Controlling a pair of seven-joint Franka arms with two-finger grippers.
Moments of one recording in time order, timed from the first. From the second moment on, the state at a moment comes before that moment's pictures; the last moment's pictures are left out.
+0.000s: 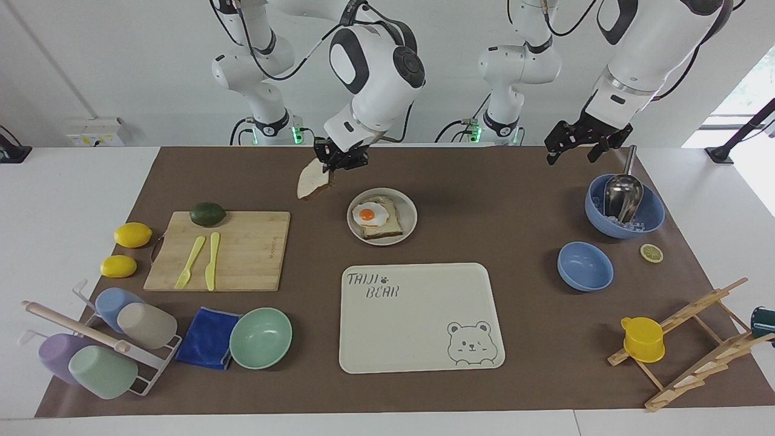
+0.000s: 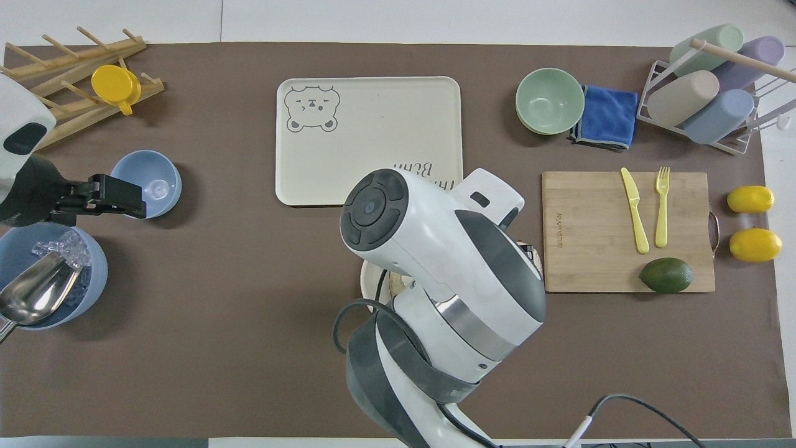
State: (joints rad) left arm -0.17 -0.07 0.01 -1.66 -0.06 1.55 -0.18; right arm 0.60 0.23 0.08 -1.57 -0.33 1.38 0.66
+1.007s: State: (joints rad) left arm -0.17 -0.07 0.01 -1.66 -0.06 1.55 -0.18; right arm 0.78 0.44 0.08 -1.58 -0.33 1.66 0.80
